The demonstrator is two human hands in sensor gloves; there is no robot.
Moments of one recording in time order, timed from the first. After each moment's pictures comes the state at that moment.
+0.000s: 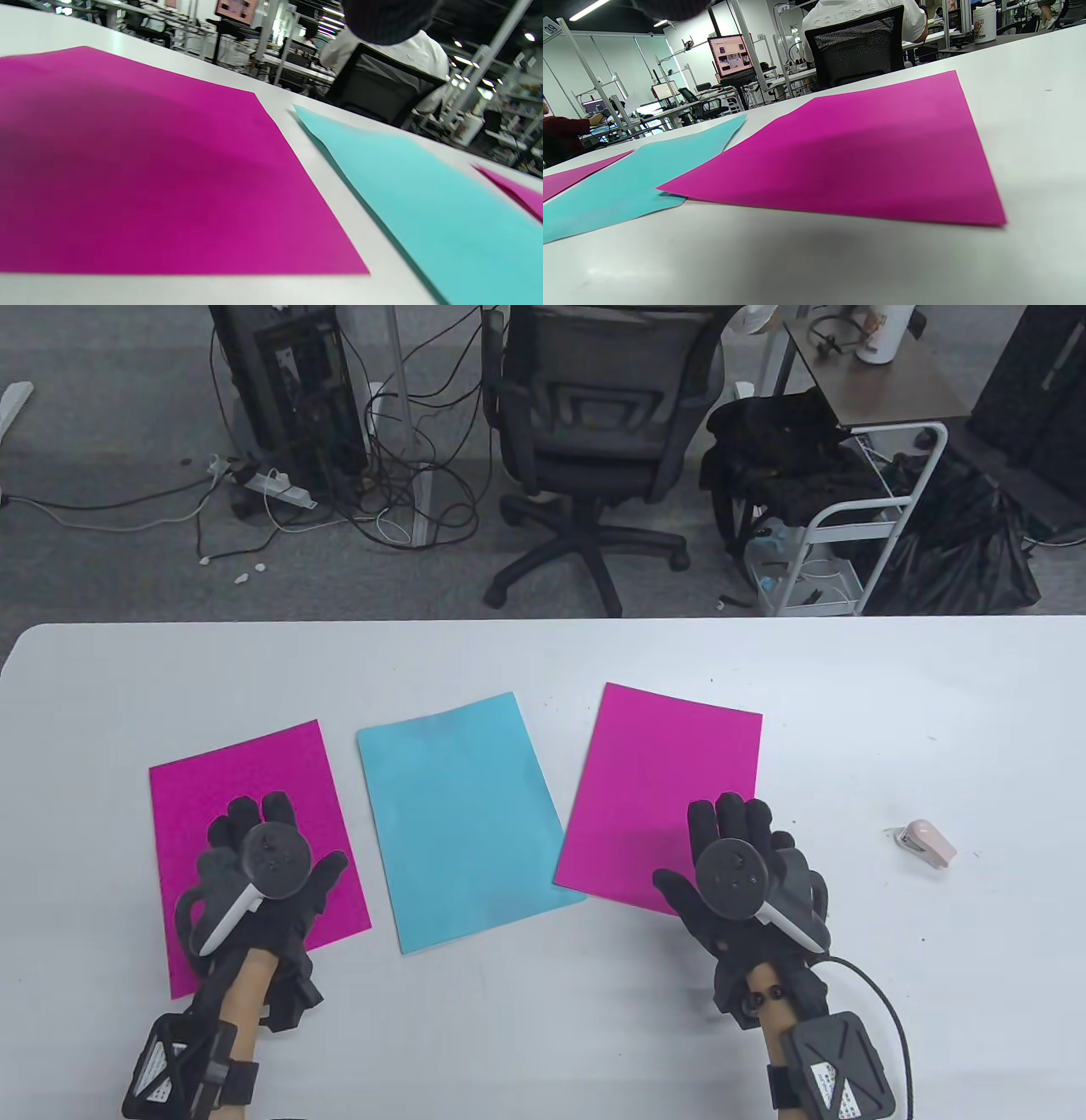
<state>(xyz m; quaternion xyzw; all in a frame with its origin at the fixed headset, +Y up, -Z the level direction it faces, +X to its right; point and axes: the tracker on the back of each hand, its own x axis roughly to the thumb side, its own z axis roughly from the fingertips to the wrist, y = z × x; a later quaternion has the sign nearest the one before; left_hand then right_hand) -0.314 -0.715 -0.303 -0.10 0.08 0.16 0.98 0.167 -0.712 -0.294 0.10 0.04 0.98 0.16</state>
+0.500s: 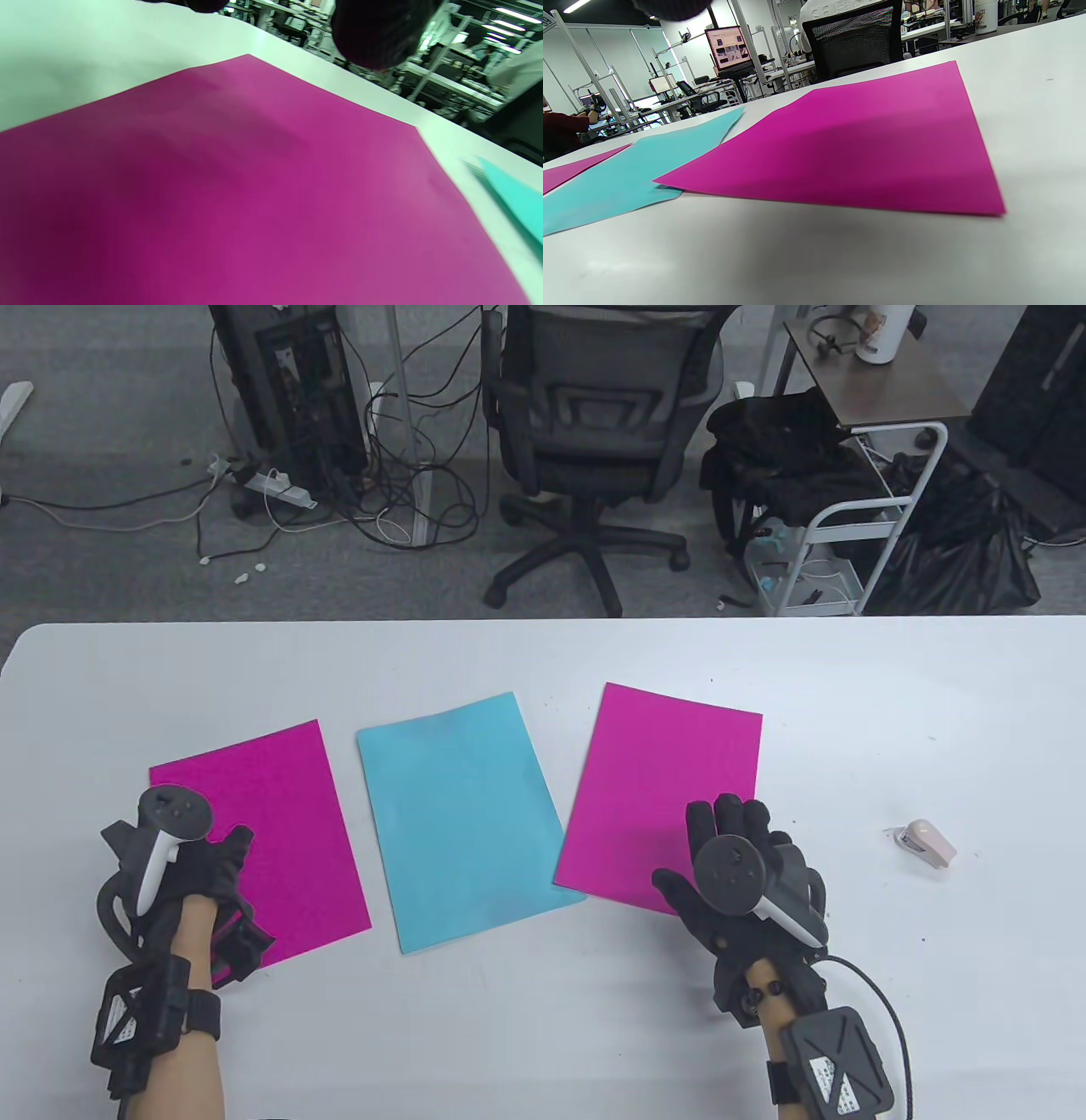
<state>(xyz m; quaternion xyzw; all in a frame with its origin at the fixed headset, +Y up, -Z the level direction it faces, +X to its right) -0.407 -0.730 -0.330 -0.14 0.31 0.19 0.92 0.167 -0.713 -0.297 0.10 0.05 0.98 0.16</state>
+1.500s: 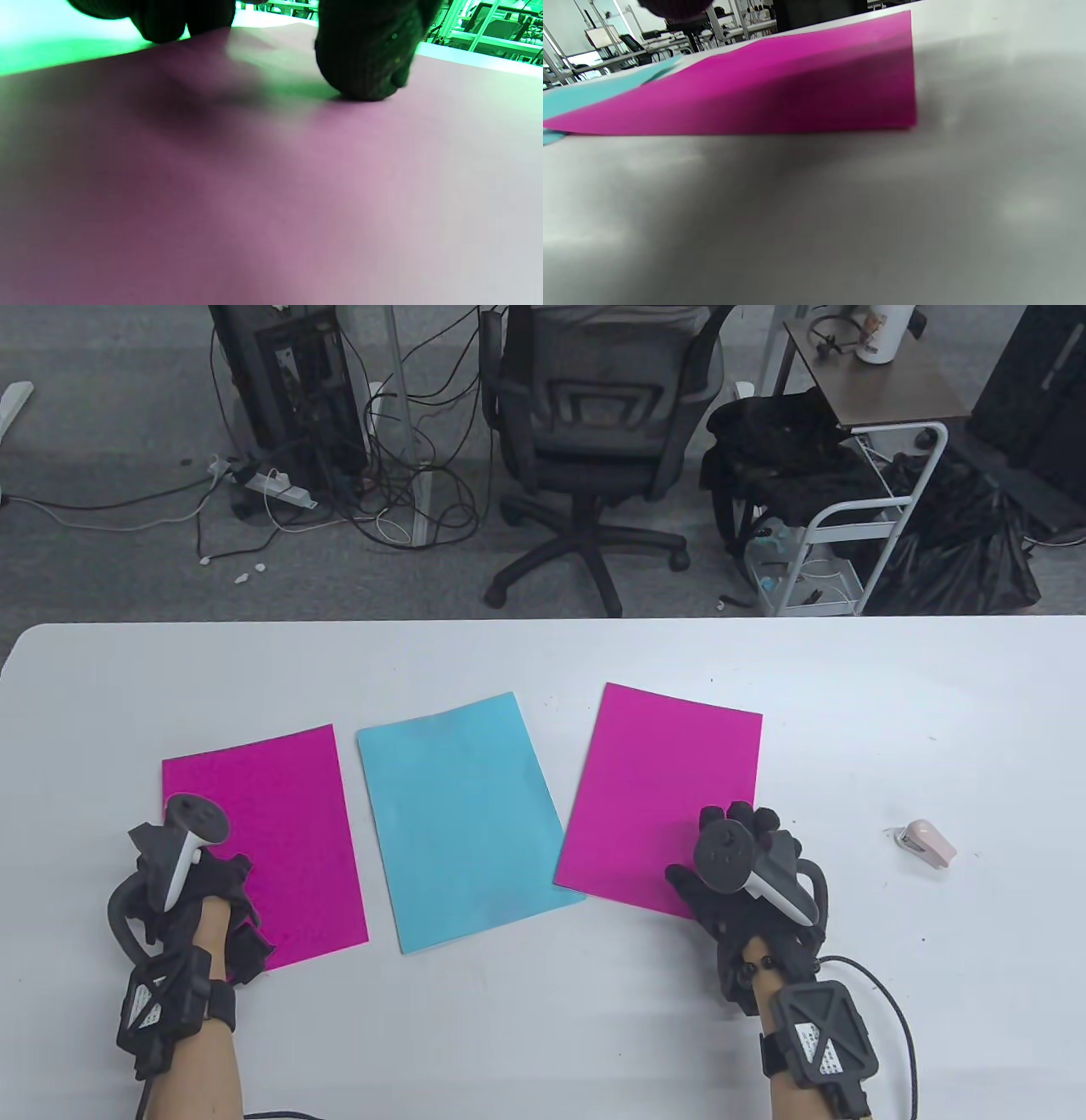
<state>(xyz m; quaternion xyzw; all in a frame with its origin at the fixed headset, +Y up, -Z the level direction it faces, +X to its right) -0.402 -0.763 -0.340 -0.16 0.34 0.09 0.92 0.180 -0.753 -0.323 0.04 0.13 0.98 0.11</state>
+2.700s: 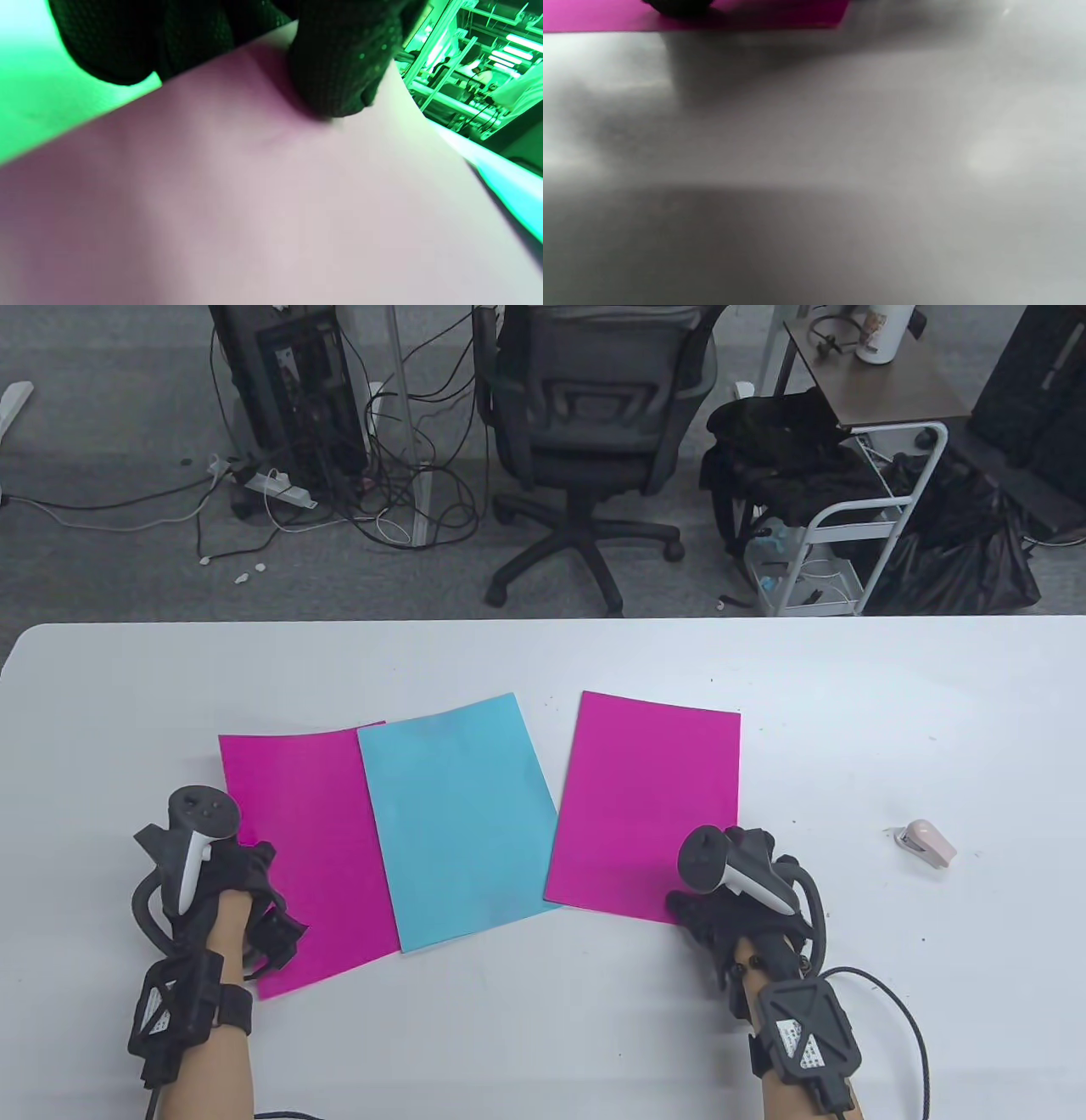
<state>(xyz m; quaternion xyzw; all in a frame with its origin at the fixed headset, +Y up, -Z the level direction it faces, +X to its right) -0.374 -0.744 -0.339 -0.10 0.32 0.21 0.92 0.172 -0.775 -0.324 0.03 0.25 0.97 0.05</state>
